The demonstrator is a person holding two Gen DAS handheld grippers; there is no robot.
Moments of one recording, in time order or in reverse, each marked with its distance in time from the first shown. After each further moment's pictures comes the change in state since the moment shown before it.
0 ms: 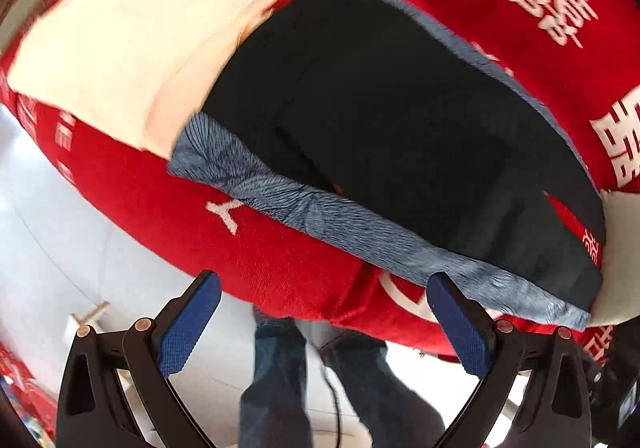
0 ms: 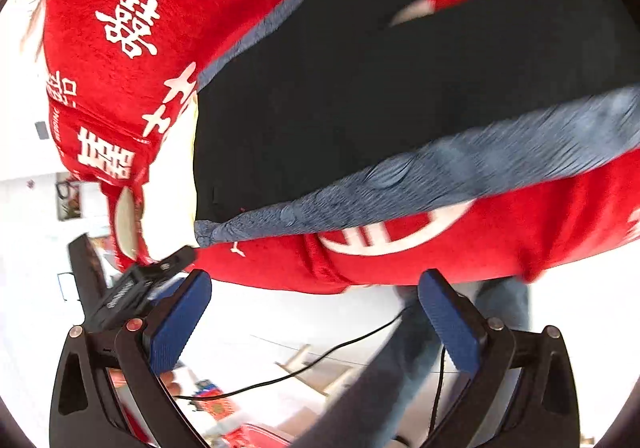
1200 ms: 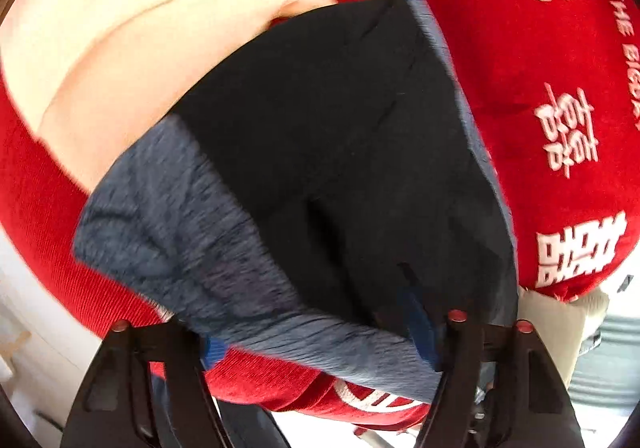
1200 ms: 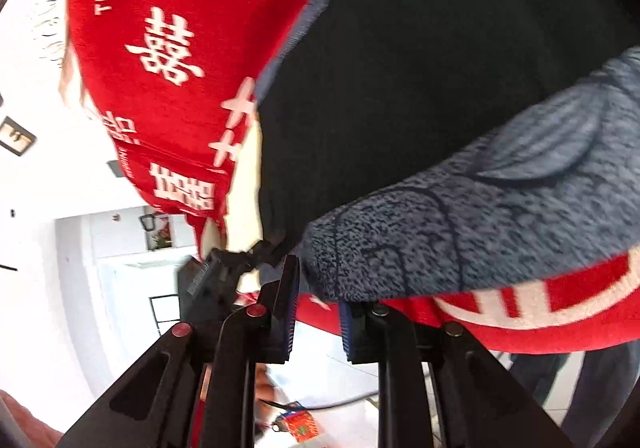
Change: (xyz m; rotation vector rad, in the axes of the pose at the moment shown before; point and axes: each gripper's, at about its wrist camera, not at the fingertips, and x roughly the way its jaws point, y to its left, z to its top) left arm 0.070 0.058 0.064 -0.263 -0.047 -0.413; right arm 0.097 0.000 0.020 0.076 -0.068 0.365
